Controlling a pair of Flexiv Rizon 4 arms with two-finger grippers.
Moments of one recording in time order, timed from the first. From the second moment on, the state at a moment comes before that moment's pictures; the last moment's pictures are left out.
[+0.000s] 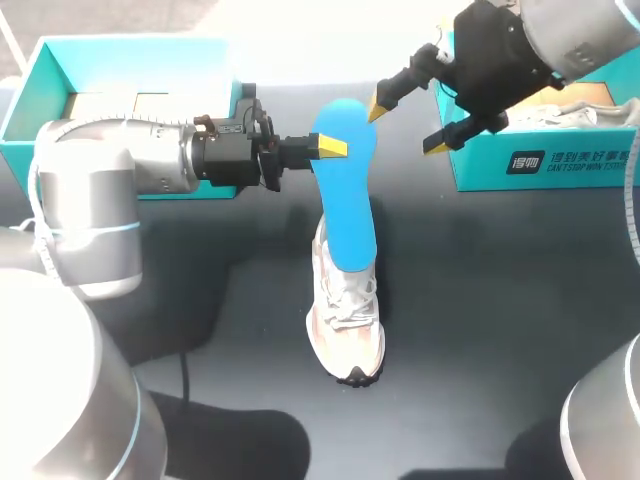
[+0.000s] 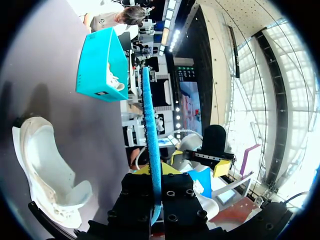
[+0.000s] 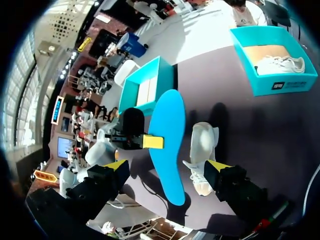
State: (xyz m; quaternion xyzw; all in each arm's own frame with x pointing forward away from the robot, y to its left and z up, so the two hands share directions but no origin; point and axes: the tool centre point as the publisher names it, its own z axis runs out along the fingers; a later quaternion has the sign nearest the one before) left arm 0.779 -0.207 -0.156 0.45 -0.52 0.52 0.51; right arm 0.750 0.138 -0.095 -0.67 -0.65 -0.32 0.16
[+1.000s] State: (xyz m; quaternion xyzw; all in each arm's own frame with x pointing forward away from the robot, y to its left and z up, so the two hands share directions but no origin) left arm 0.779 -0.206 -0.156 0.45 -0.52 0.52 0.51; right arm 0.758 0.104 -0.150 -0.52 -0.61 -0.50 0.33
